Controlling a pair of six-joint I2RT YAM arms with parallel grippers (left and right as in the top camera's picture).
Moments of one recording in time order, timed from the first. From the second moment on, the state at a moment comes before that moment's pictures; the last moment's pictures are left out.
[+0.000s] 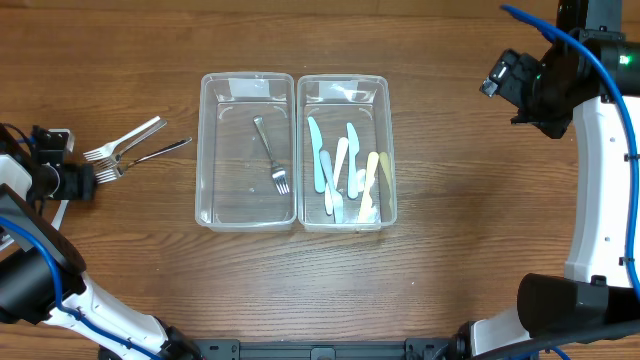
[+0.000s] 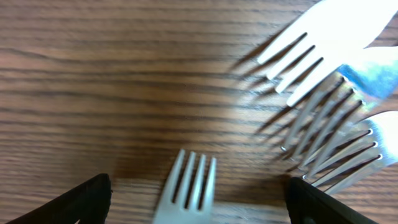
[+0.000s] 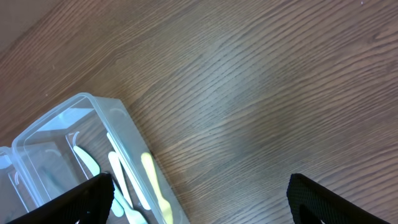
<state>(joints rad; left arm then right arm) 0.71 2.01 1.28 -0.57 0.15 0.63 -0.09 1.73 2.00 -1.43 -0.02 0.46</state>
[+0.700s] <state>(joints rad) 0.72 2.01 1.29 -0.65 0.14 0.63 -0.09 1.73 2.00 -1.45 -0.02 0.44</state>
